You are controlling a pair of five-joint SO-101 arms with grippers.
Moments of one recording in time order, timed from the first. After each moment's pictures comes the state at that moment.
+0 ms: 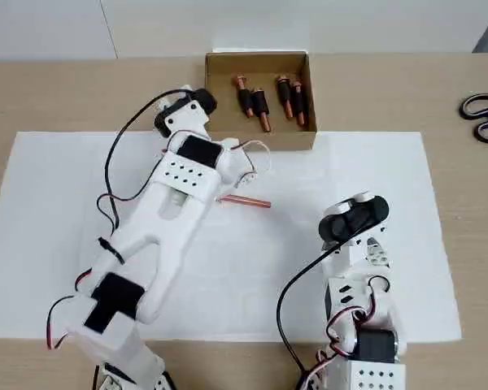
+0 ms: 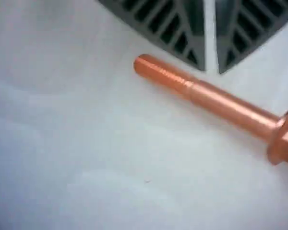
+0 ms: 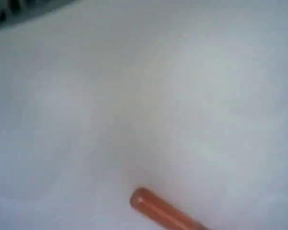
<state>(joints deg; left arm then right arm) 20.6 11.3 -2.0 70.9 58.5 0.7 -102.2 96.2 47.5 12.2</state>
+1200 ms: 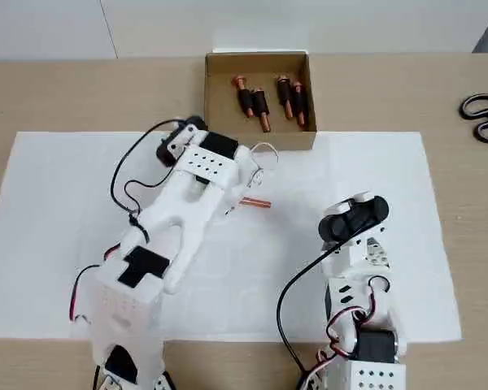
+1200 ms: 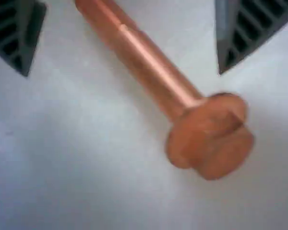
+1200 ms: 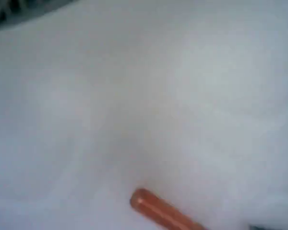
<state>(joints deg) 21.0 28.6 -11.2 78.1 78.1 0.7 -102.2 96.2 47.6 12.2</state>
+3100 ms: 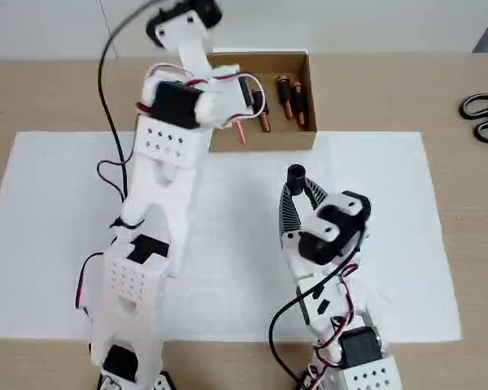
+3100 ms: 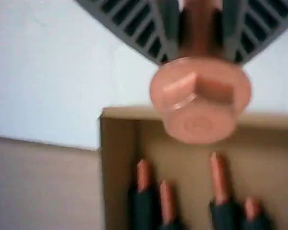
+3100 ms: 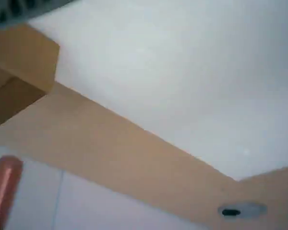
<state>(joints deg) 17.0 38.2 -78.9 99.4 37.4 -18.3 -102.2 96.2 17.1 -0.2</state>
